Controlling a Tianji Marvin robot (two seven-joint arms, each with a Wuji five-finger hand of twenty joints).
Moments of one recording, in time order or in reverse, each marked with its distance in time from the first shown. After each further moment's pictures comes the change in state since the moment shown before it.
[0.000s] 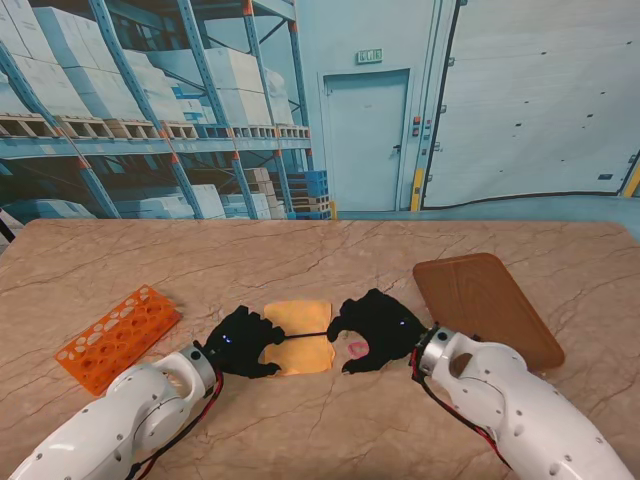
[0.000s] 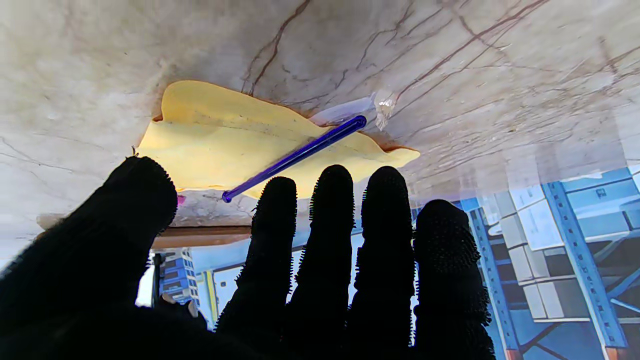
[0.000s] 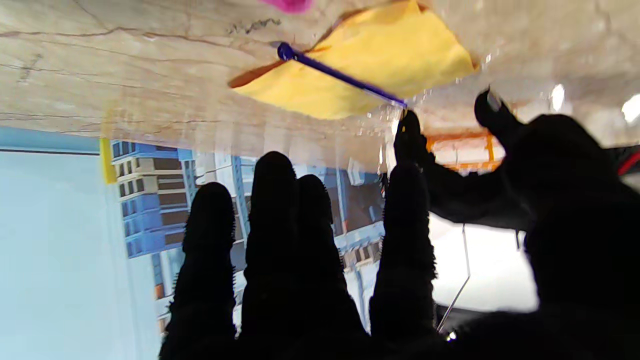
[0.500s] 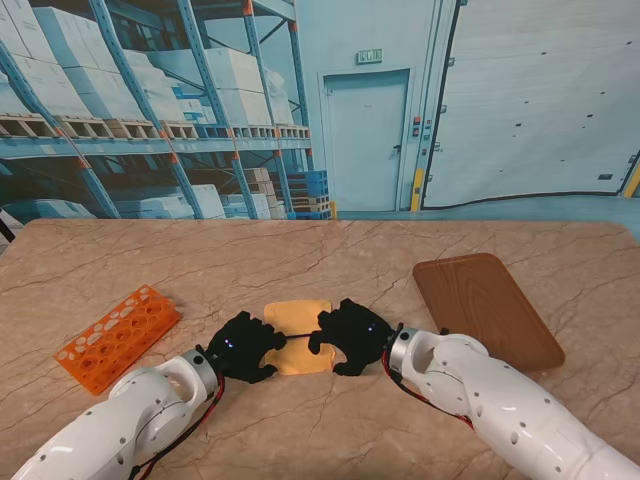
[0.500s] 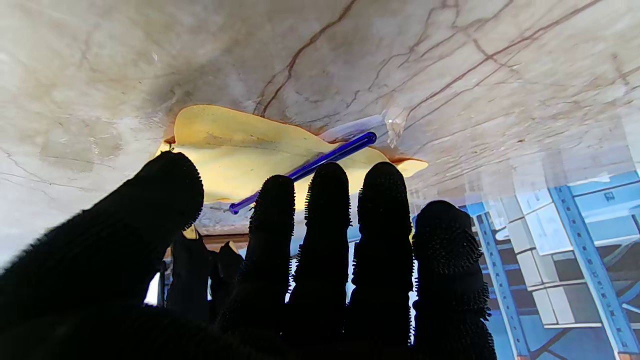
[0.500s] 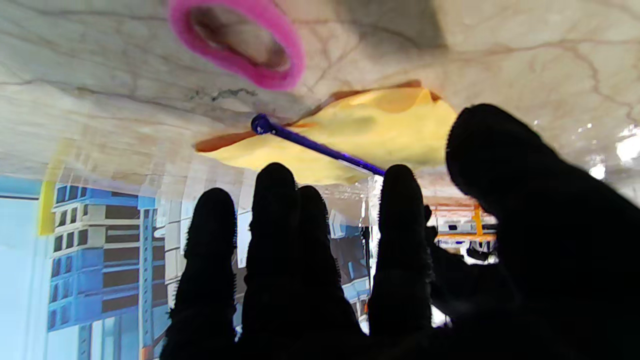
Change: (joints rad) left arm -0.009 0.006 0.033 0.015 0.009 0.016 0.015; right arm 0.251 0.000 -0.352 0.198 0.018 0.105 -0.027; left_hand 0.034 -0.064 0.178 0.001 0.001 -0.016 0.037 0.025 0.030 -0.031 0.068 0.049 0.077 -0.020 0.053 0.023 0.081 -0.003 0.053 0.004; right_hand 0.067 -0.135 0.342 0.008 -0.023 0.045 0.036 -0.005 -0.122 0.036 0.124 0.070 -0.070 -0.007 0.143 0.036 -0.064 -0.013 0.139 -0.039
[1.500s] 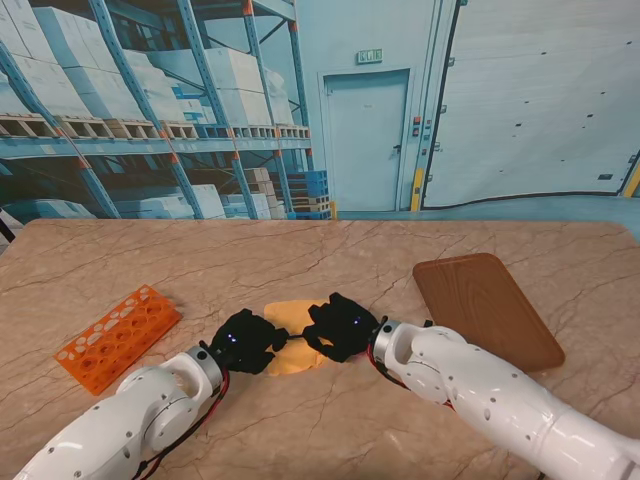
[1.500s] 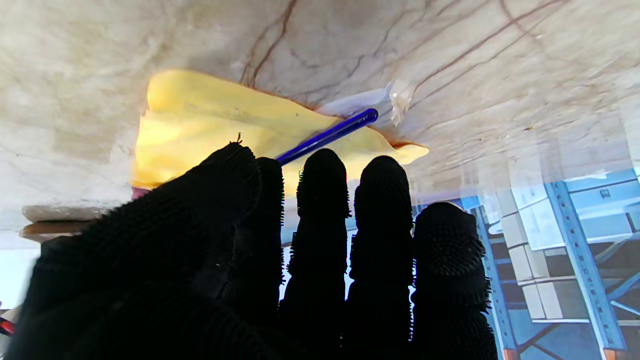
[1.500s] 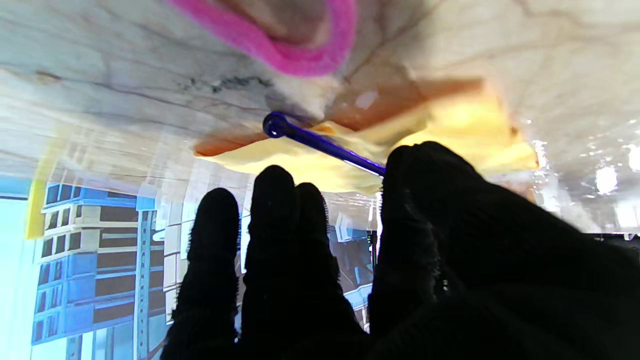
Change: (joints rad) left arm -0.033 -0.014 0.030 0.029 -0.047 0.032 0.032; right arm 0.167 -0.060 -0.219 0.177 0.076 0.082 -0.104; left_hand 0.249 -0.069 0.061 -0.011 0.103 -0.106 0.253 -0.089 0.179 -0.035 0.040 0.163 0.120 -0.011 0.073 -0.011 0.117 -0.007 0.090 -0.075; right_hand 0.146 0.227 -0.041 -0.077 0.134 -0.042 0.360 -0.160 0.028 0.023 0.114 -0.001 0.004 0.009 0.080 0.001 -0.009 -0.025 0.147 -0.070
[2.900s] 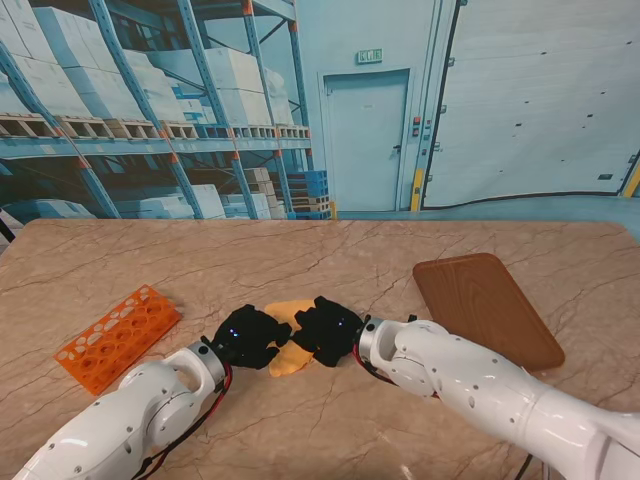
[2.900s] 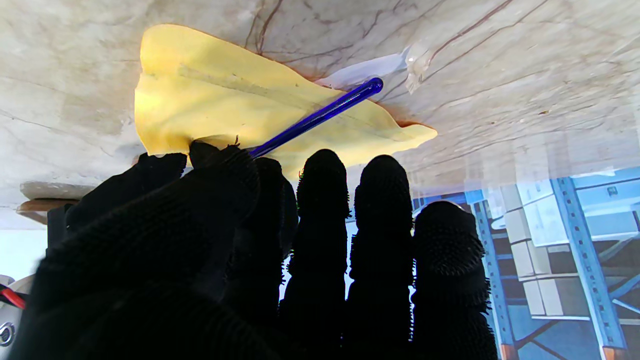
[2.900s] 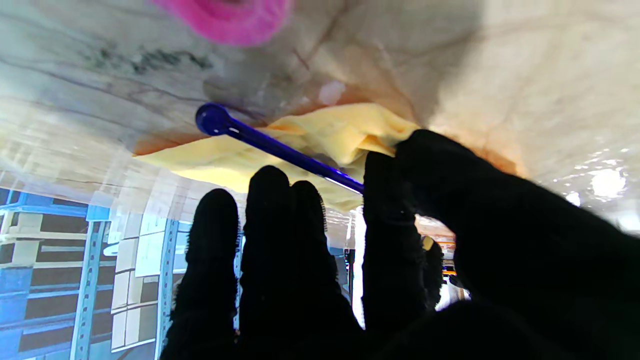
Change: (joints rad) left arm -0.007 -0.008 -0.006 -0.013 -0.036 -0.006 -0.012; right arm 0.115 -0.038 -0.176 0.059 0.061 0.013 0.013; left_hand -0.001 0.029 -0.028 0.000 0.000 -0.001 0.011 0.011 0.000 0.000 -0.001 0.013 0.000 0.000 0.000 -0.012 -0.013 0.000 0.001 -0.014; right_hand -0.055 -0.172 0.203 0.095 0.082 0.151 0.082 0.026 0.023 0.028 0.003 -0.020 -0.010 0.043 0.001 -0.014 -0.003 0.011 0.058 -0.002
